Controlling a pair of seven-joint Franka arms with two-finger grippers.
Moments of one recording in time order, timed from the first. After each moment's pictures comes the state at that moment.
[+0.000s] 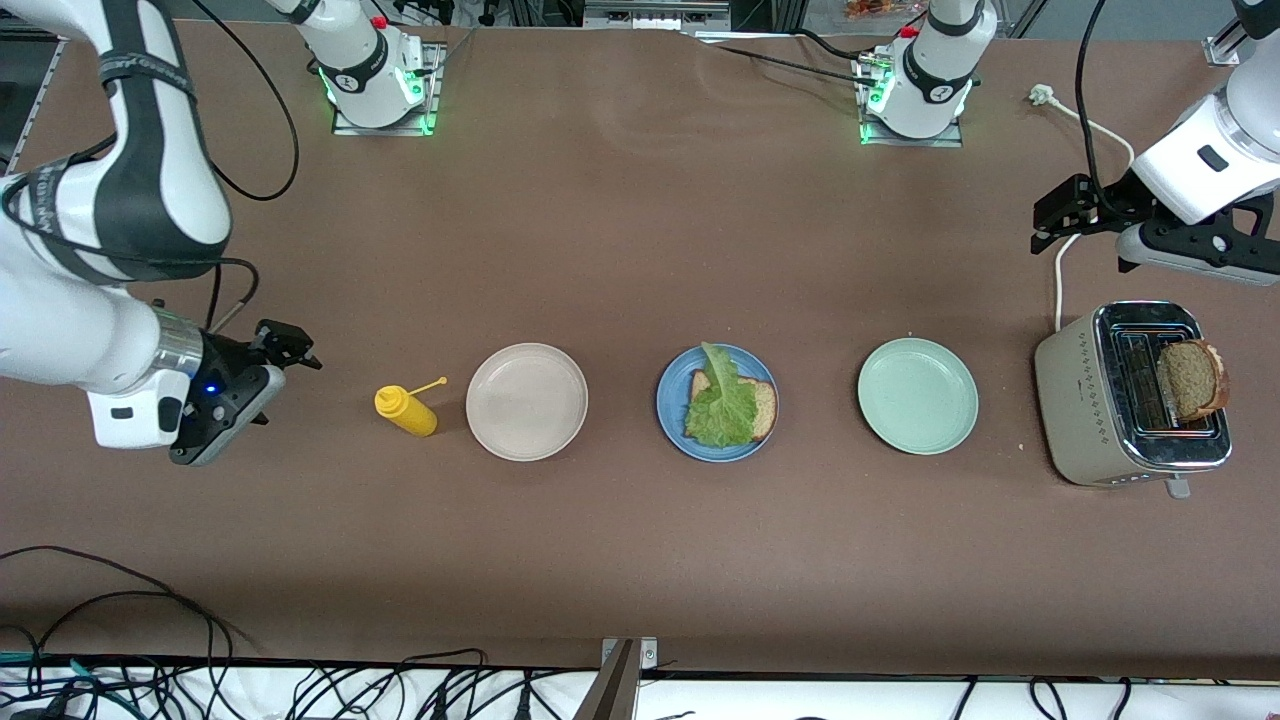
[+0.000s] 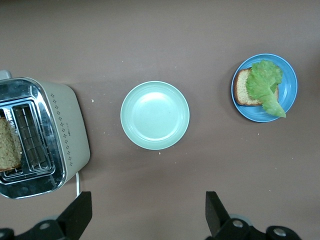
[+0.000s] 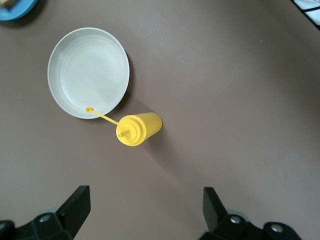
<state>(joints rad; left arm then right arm) -0.03 -0.01 -0.05 -1.64 -0.04 1.62 0.11 0.03 0.46 0.07 -1.38 0.13 1.77 -0.77</state>
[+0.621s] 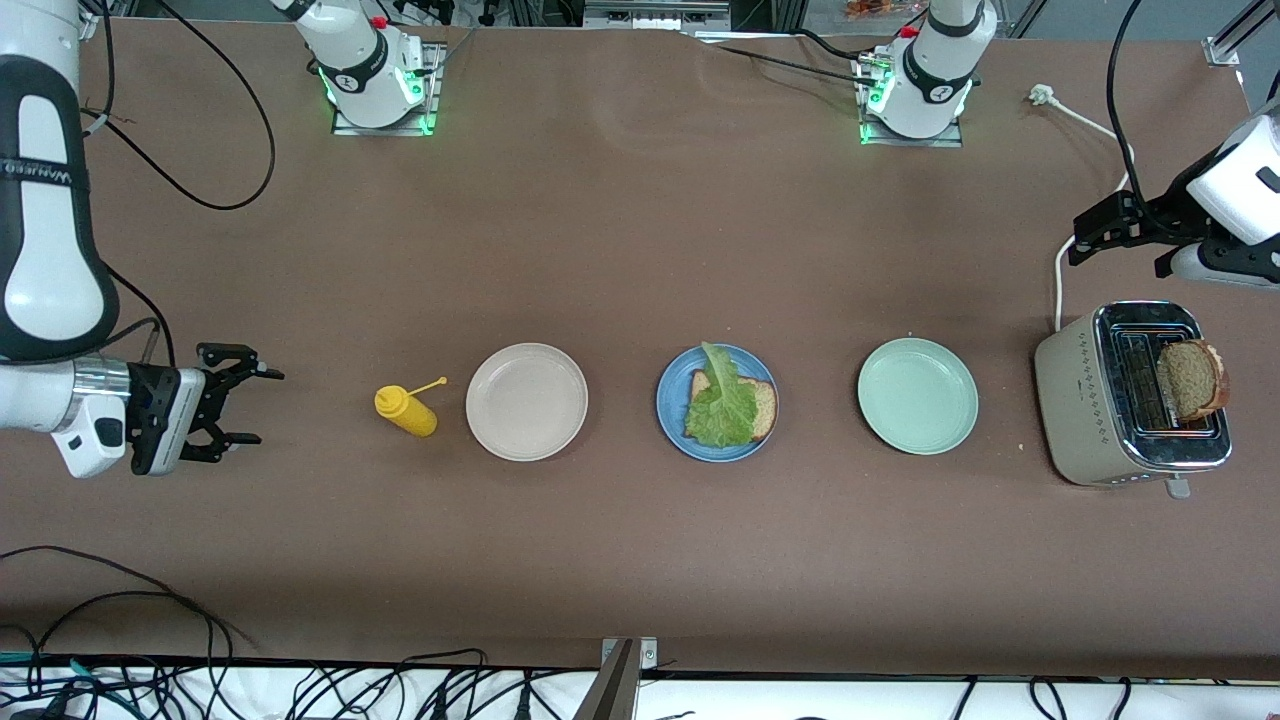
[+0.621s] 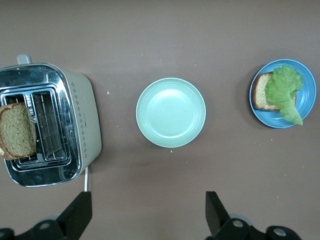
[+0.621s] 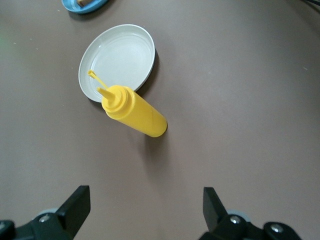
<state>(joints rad) 0.04 0.00 -0.04 -1.64 -0.04 1.61 0.11 -0.18 0.60 0.08 -1.40 0.45 1.77 -1.40</state>
